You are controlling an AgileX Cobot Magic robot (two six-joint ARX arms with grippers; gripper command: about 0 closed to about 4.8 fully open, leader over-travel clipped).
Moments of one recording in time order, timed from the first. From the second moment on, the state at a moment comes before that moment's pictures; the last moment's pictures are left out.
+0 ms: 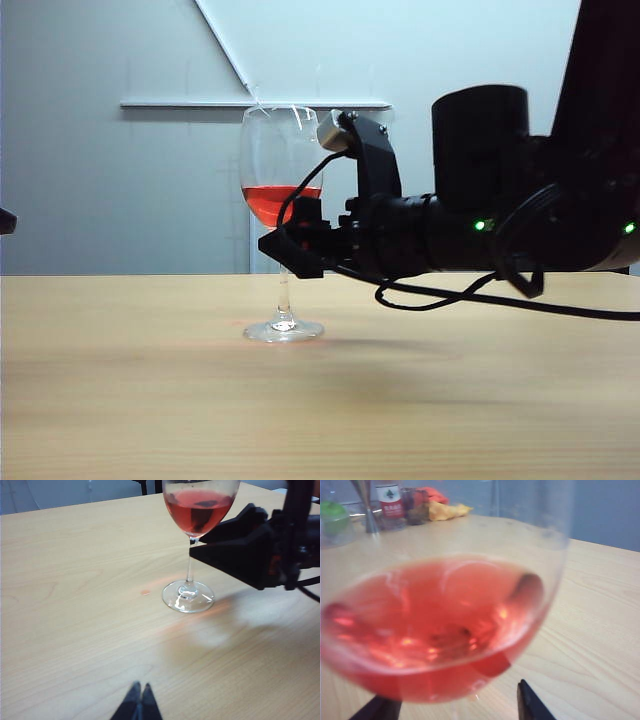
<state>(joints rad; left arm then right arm) -0.49 0.15 0.01 -0.04 0.04 0.03 0.57 2.04 0.75 1.26 -0.28 0.00</state>
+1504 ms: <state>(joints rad) -0.49 0.15 0.01 -0.04 0.04 0.03 0.57 2.11 0.85 1.23 -0.29 0.02</state>
